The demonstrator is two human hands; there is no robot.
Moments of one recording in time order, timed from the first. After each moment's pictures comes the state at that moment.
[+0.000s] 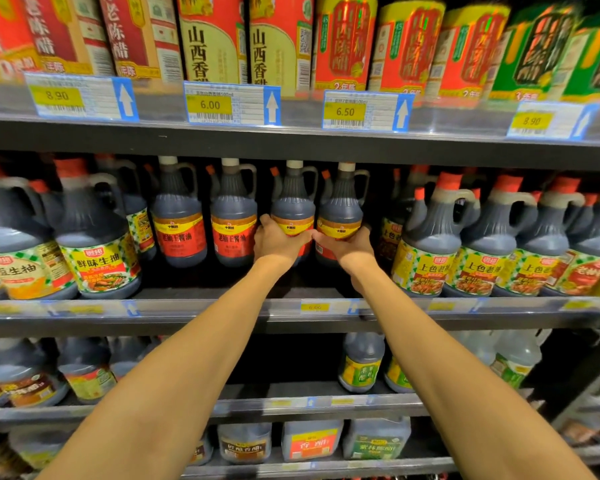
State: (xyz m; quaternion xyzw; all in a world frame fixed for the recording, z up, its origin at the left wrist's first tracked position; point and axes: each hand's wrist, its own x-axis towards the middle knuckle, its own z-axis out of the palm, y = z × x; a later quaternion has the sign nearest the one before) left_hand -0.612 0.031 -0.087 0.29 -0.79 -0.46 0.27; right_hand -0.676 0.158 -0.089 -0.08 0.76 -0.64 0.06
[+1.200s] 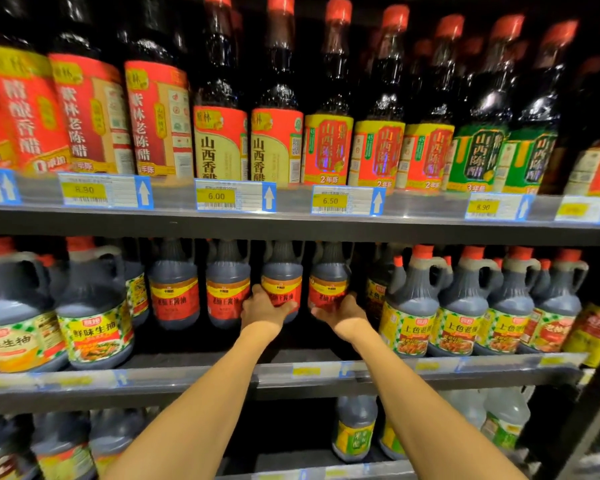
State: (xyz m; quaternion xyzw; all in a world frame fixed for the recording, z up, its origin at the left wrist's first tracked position) left_hand -0.612 0.019 -0.097 0.32 -0.83 -0.42 0.20; right_hand -0.688 0.171 -0.089 -0.12 0.89 -0.43 0.09
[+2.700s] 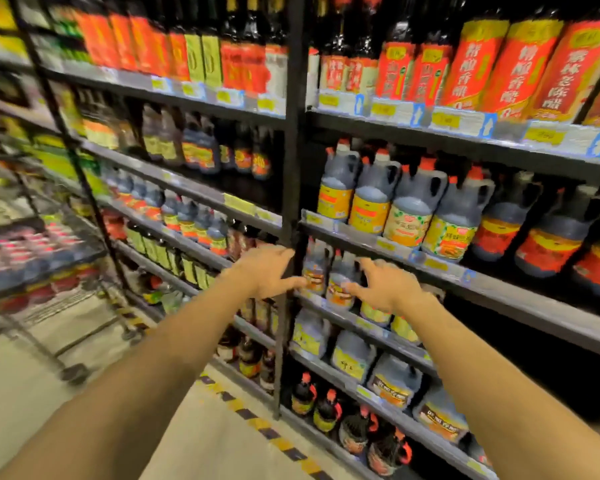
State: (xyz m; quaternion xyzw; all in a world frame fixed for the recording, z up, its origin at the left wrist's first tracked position) left_hand -0.050 -0.231 -0.090 0.32 -0.95 0.02 -0.01; right_hand -0.271 -0.085 -0.082 -0.58 0.81 0.04 0.07
